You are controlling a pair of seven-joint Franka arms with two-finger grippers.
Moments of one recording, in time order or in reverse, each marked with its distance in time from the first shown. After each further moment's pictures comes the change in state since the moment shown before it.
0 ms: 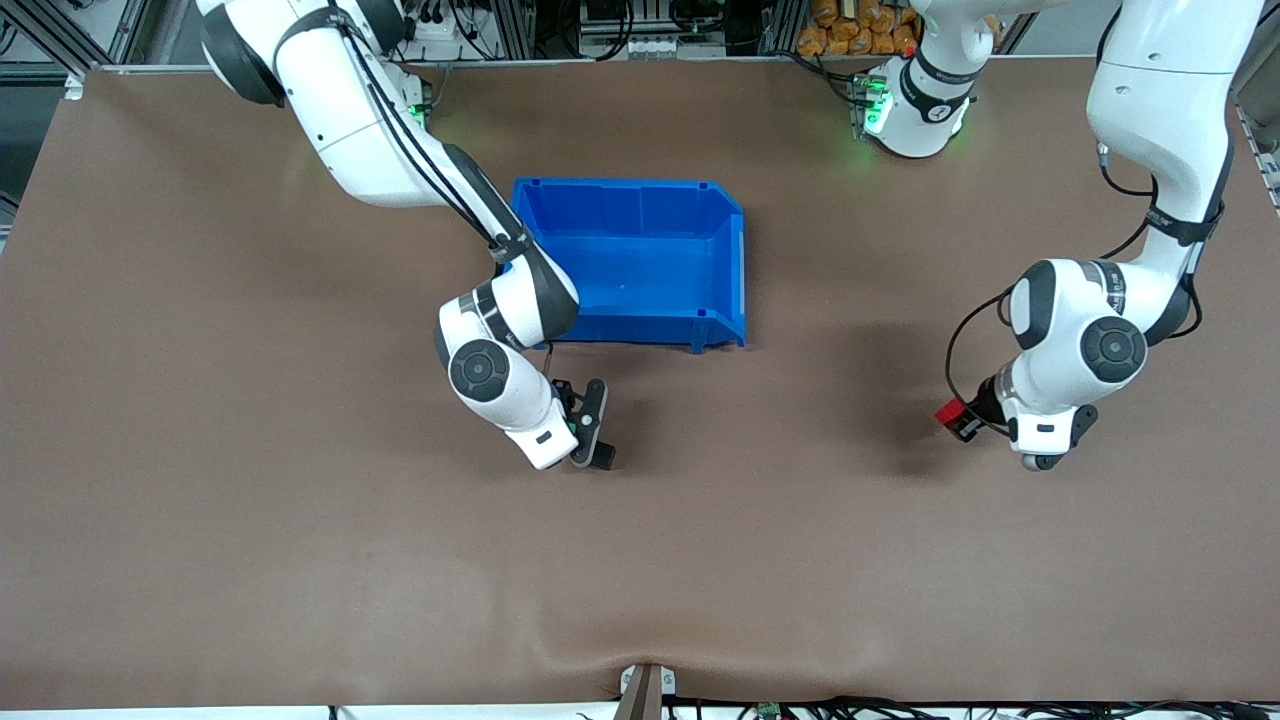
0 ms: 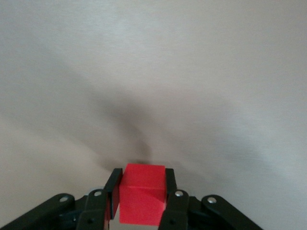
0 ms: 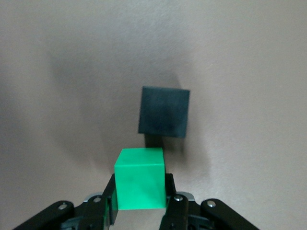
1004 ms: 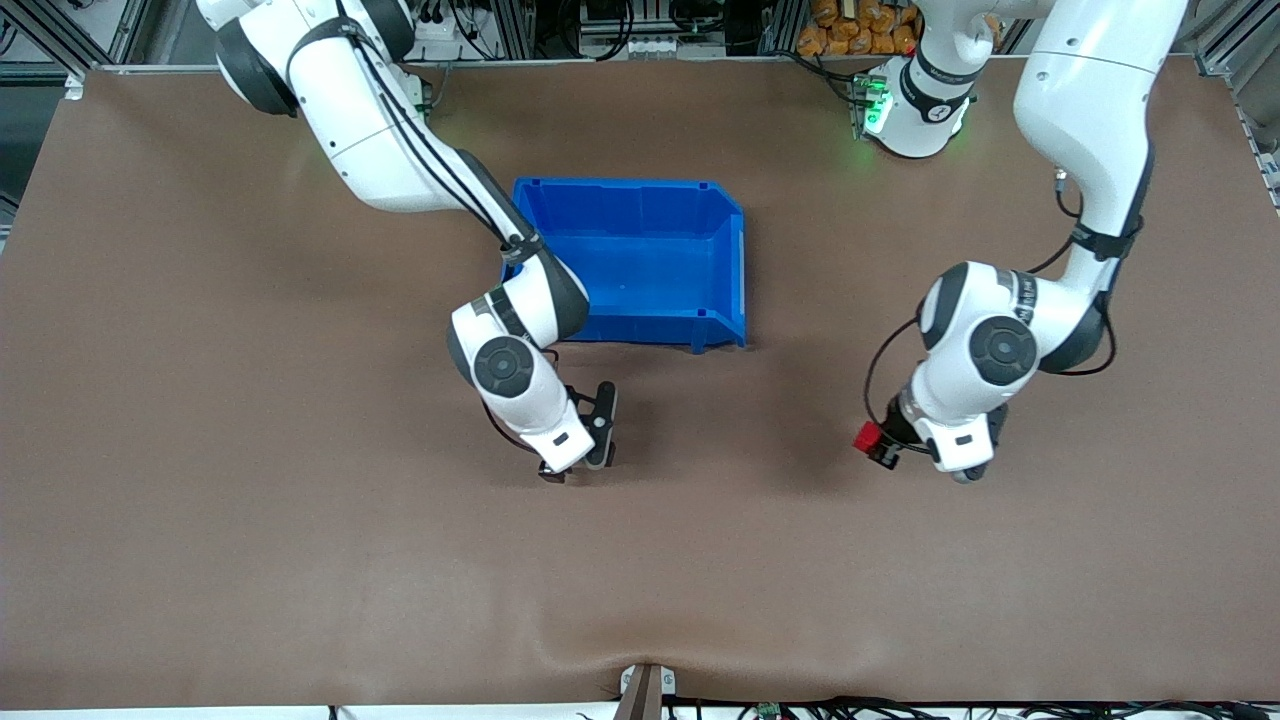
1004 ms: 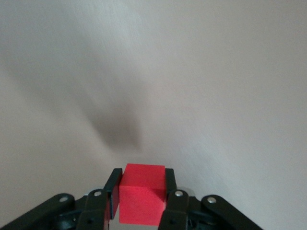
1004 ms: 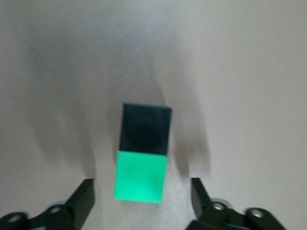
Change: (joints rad) left arm -0.190 0.042 -0.051 0.162 -0.012 -0.053 -0.531; right arm 0.032 0.033 0.001 0.060 -0.154 0.000 0.012
